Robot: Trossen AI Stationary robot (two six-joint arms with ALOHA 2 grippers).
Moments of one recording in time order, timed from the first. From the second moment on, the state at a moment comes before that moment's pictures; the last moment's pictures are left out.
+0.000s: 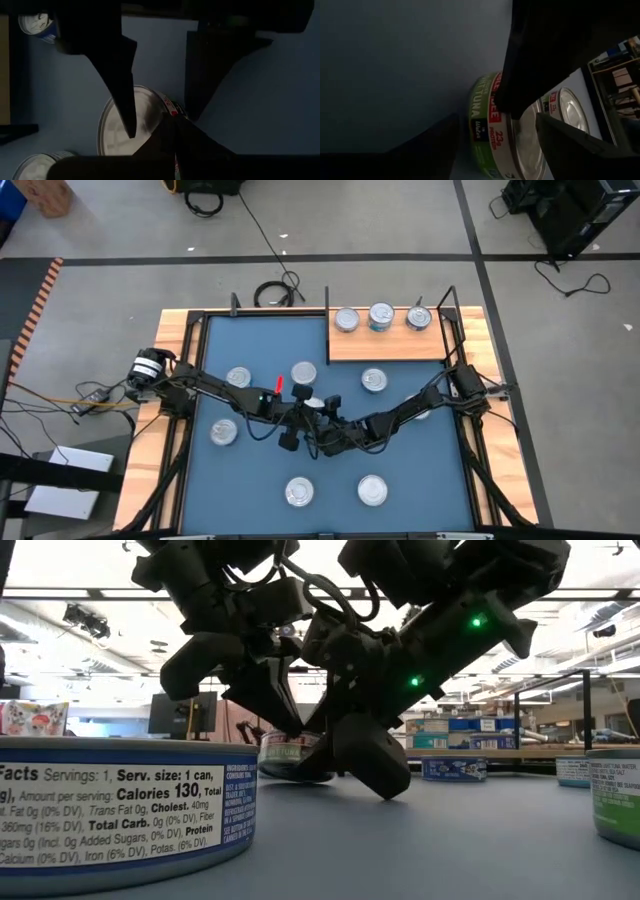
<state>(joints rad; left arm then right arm) -0.20 1.71 1.01 -0.22 -0.25 0.25 0.30 2.07 1.10 0.20 0.71 -0.29</state>
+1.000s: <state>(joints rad) -0.22 1.70 1.01 -0.21 -0.26 0.20 0.30 2.07 1.09 0.20 0.74 -0.31</state>
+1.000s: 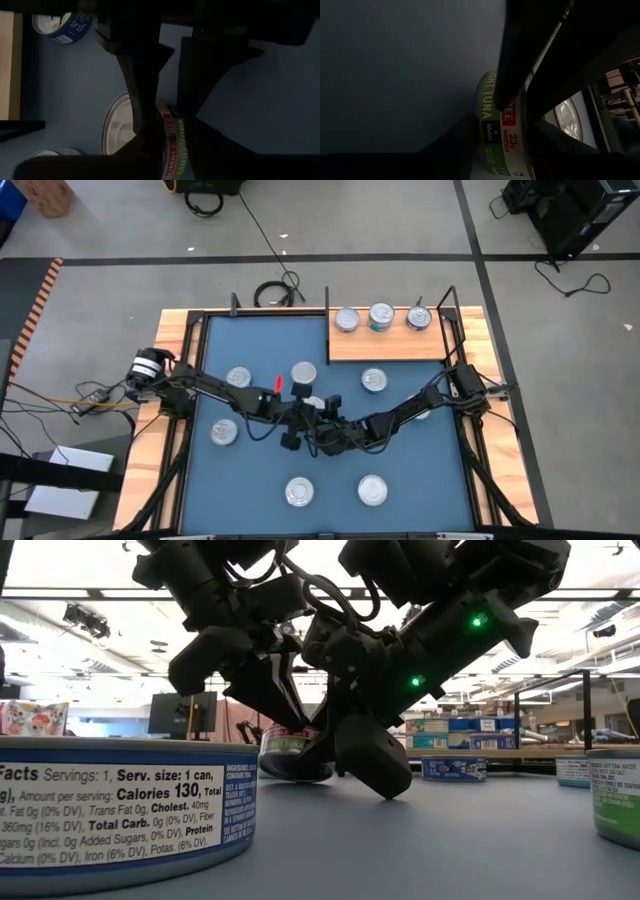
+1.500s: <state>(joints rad) -0.28 1.61 0.93 -0.27 -0.46 0.22 0.32 2.01 1.09 0.17 0.69 -0.21</state>
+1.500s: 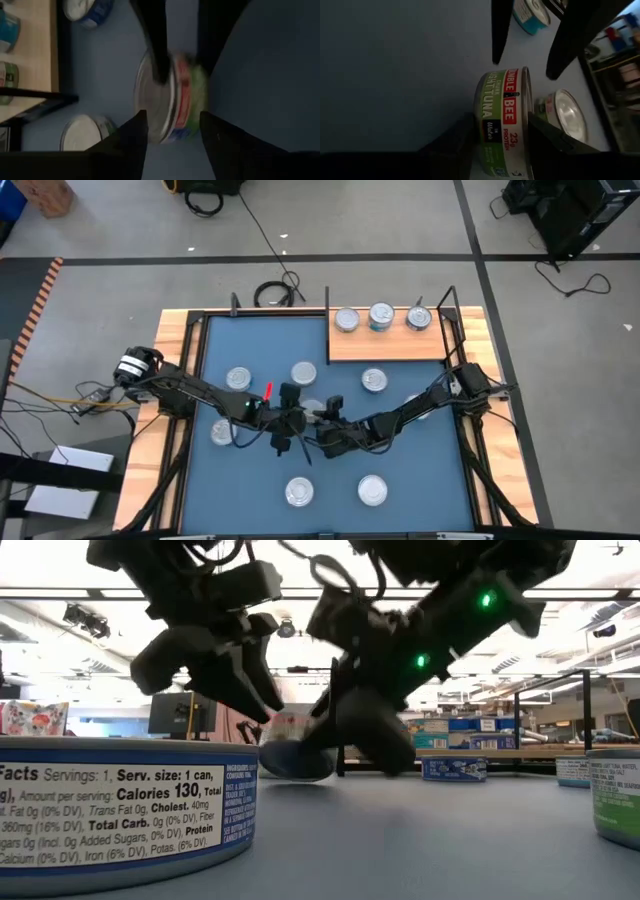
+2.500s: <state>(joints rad) -0.33 1.62 0.92 -0.18 -0.50 0.26 0.33 1.95 1.09 0.19 0.61 -0.06</state>
